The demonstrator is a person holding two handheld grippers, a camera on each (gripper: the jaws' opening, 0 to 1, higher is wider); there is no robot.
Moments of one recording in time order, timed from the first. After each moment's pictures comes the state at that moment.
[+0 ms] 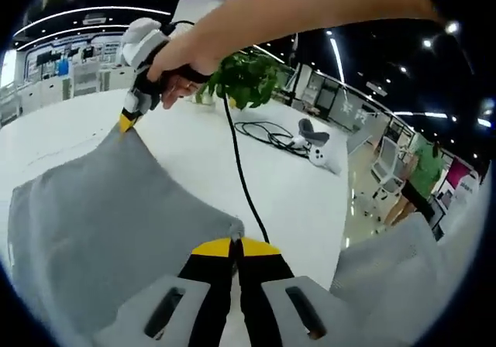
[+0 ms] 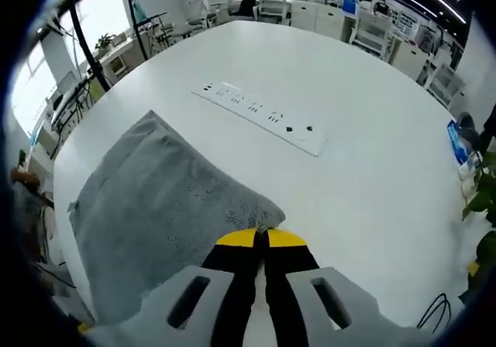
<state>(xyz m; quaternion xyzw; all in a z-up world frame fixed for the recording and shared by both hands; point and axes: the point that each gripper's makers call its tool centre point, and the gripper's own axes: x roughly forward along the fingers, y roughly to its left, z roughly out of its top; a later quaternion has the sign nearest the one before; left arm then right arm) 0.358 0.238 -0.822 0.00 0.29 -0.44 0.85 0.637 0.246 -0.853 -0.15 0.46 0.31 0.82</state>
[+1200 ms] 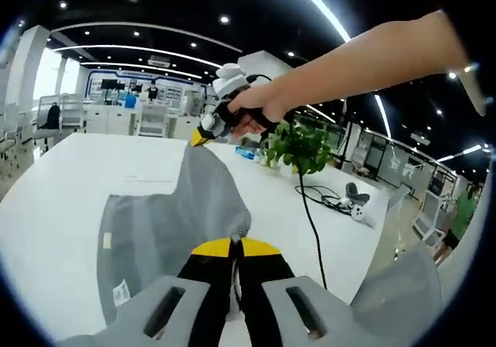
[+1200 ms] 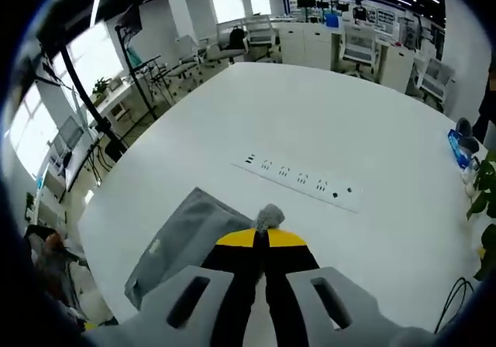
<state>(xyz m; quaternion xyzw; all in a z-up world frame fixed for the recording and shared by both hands) 0.346 0.409 -0.762 -0.07 0.17 -0.27 0.94 0.645 0.363 -0.764 -0.06 0.42 0.30 0.85</state>
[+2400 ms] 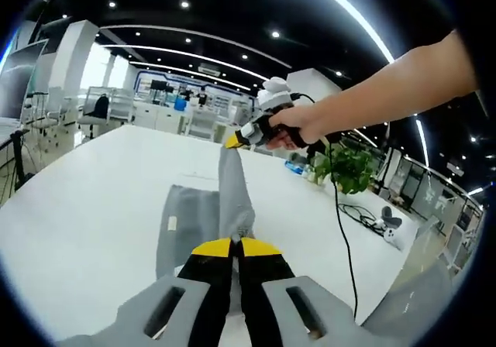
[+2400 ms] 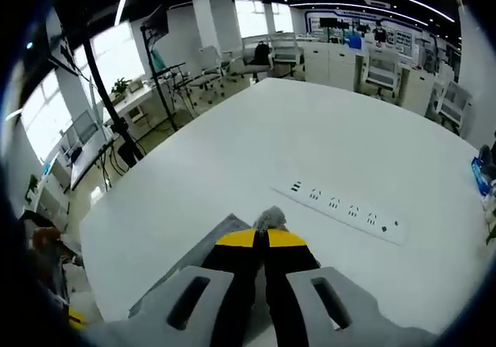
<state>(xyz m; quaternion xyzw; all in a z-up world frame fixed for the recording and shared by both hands) 0.336 0.501 -0.782 -0.13 0.16 -0.15 0.97 0.631 0.459 -0.773 -0.07 0.36 0.36 0.86</state>
